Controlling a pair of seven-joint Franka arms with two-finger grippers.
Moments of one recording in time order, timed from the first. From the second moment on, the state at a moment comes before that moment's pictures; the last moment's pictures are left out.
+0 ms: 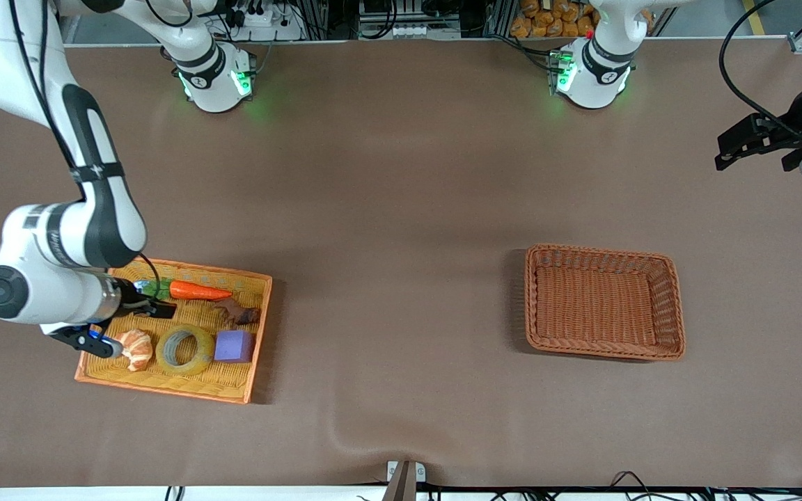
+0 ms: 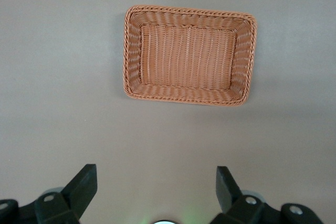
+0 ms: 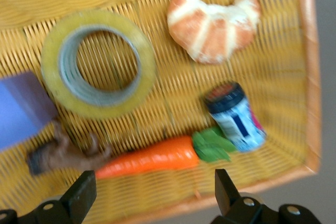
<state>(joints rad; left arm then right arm) 0.07 -0.02 -0.14 -1.51 0.00 1.47 -0.04 0.00 0.59 0.02 -1.54 -0.01 1.98 0.42</state>
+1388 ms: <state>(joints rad) 0.07 -0.02 -0.14 -1.51 0.00 1.47 -0.04 -0.01 0.75 0.02 -1.53 -0.02 2.30 0.50</state>
